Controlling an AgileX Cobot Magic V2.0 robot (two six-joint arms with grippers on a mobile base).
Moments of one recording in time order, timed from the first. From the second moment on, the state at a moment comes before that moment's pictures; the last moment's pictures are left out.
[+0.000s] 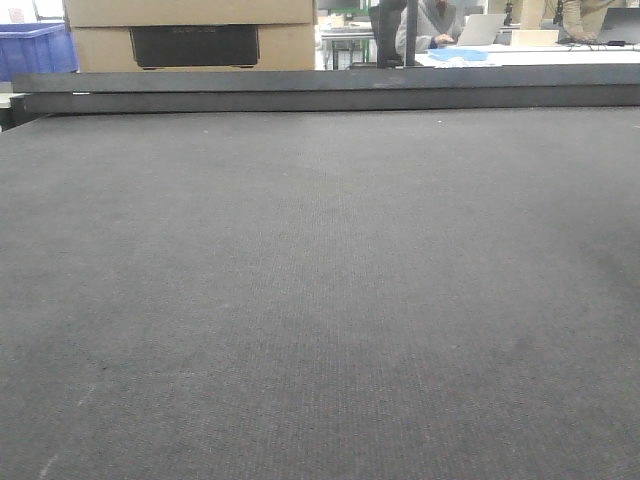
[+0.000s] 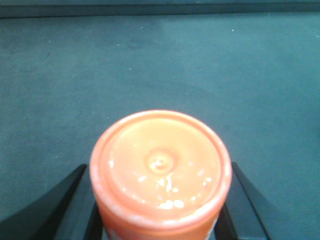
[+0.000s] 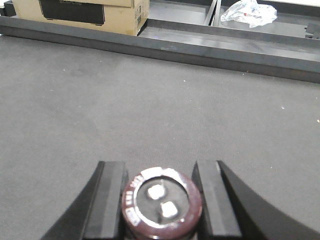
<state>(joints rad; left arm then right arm) -0.30 0.79 -1.20 0.00 0.96 -0.05 0.15 0.73 -1.11 0.16 0.78 -0.15</state>
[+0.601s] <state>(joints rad) -0.30 0.81 -1.20 0.01 0.95 -0.05 0.15 0.73 -1.11 0.16 0.79 -0.15</state>
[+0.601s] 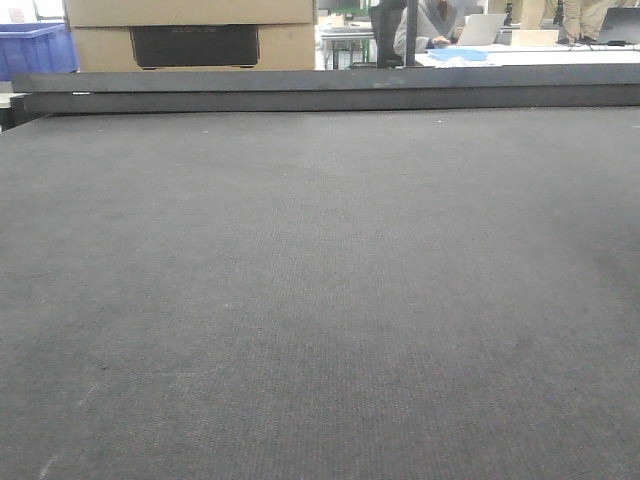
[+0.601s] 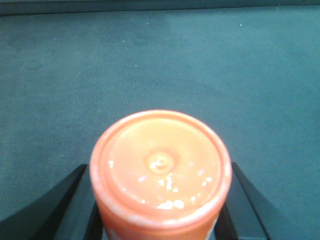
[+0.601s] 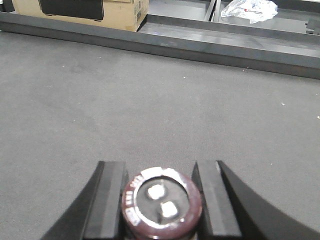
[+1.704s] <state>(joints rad) -0.30 0.81 -1.20 0.02 0.95 -0.05 0.15 0.73 -1.11 0.16 0.79 -0.15</state>
